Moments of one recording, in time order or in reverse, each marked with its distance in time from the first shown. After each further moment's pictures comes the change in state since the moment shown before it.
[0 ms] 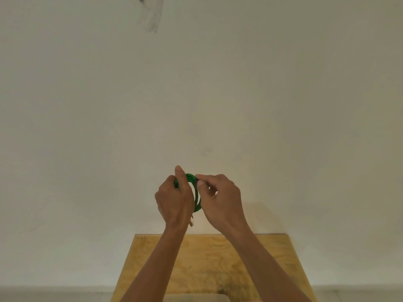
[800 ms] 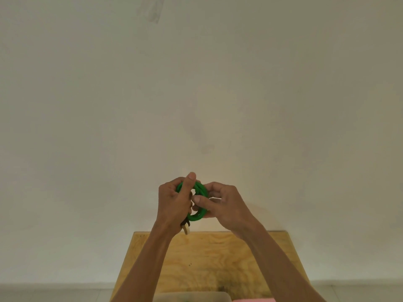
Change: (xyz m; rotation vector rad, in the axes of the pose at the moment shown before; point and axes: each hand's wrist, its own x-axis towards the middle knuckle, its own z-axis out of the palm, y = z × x) left_hand 0.006 -0.011 -0.021 -0.411 -0.428 -0.122; right_hand 0.005 0.030 -0.007 0.386 -0.362 0.231
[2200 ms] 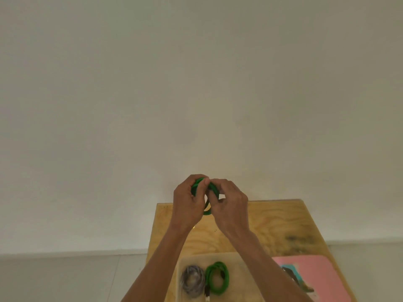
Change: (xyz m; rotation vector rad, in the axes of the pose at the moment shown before) left_hand -0.023 -0.060 -0.098 0.245 -0.081 0.106; right_hand -0.005 0.074 0.129 -0.604 0.559 -0.390
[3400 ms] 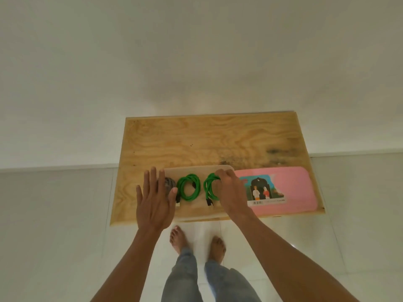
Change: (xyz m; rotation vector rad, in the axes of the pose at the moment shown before) left_hand -0.204 -0.177 0.024 1.060 -0.428 -0.356; right_hand -0.163 0.167 -0.038 -0.479 -0.725 0.441
